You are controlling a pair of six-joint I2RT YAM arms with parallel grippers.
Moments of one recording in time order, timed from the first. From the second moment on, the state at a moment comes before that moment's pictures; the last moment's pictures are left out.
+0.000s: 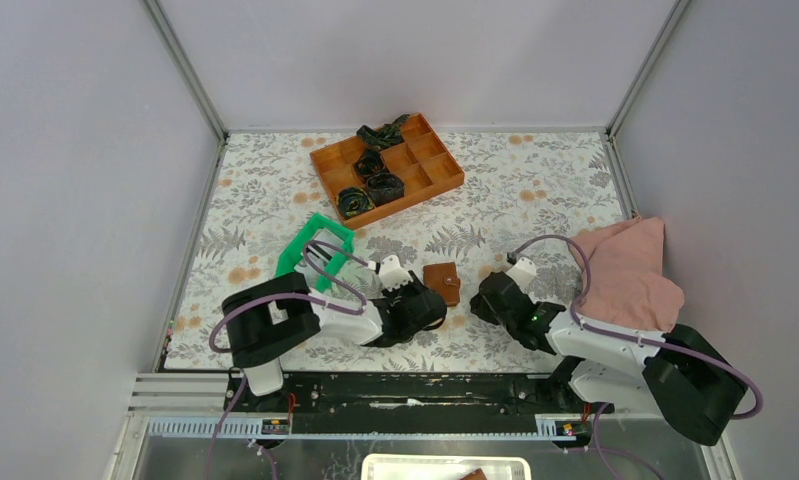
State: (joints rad) left arm -1.17 1.78 0.73 0.13 -0.76 -1.38; right arm 0.80 1.09 0.30 -0.06 0.37 1.05
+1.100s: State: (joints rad) left arm -1.16 1.73 0.74 -0.10 -0.85 -1.40; right arm 0.70 1.38 0.51 0.01 0.34 0.91
